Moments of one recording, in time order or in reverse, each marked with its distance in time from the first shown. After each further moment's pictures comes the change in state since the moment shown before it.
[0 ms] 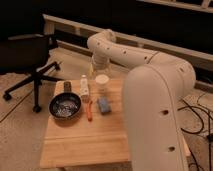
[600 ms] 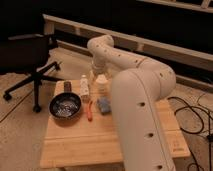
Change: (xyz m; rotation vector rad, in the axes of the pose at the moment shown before) arm 0.004 0.007 0.047 -0.042 0.153 -0.128
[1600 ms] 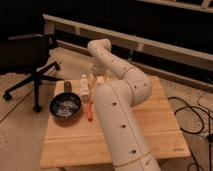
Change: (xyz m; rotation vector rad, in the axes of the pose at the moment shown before) arm -0.011 -0.015 0.063 -0.067 0.147 -0.056
